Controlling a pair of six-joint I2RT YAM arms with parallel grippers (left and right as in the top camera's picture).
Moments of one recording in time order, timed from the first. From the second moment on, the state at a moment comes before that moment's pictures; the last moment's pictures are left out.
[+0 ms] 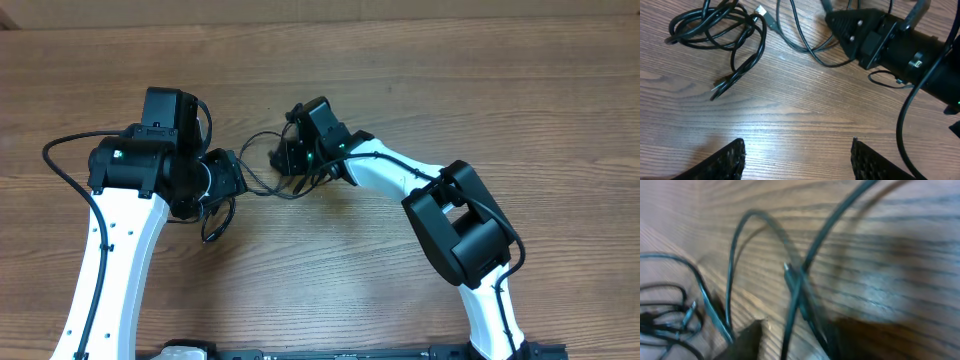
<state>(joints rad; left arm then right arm) -0.11 1.38 1.39 -1.30 0.16 -0.52 0.63 2.22 1.48 -0.19 -0.35 0.51</state>
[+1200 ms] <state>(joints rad) 0.07 1.61 1.40 -1.26 -0.20 -0.37 0.39 1.55 1.66 -0.57 -0.42 0.52</state>
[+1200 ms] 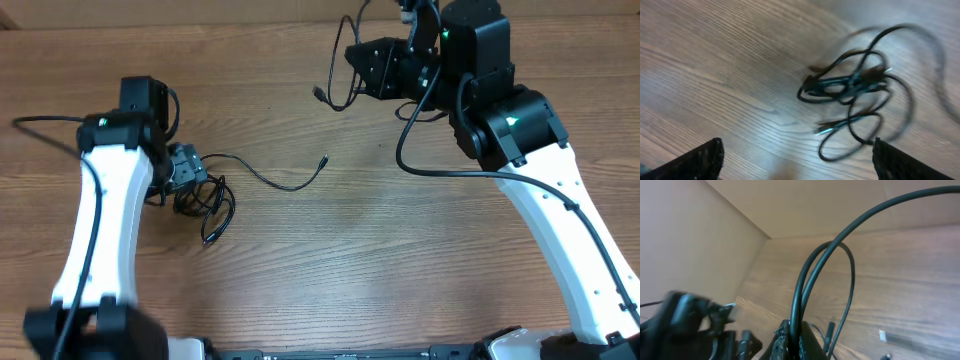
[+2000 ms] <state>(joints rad) 0.08 1.98 1.40 -1.11 0.14 0.04 0.39 1.55 1.66 -0.59 -0.42 0.52</state>
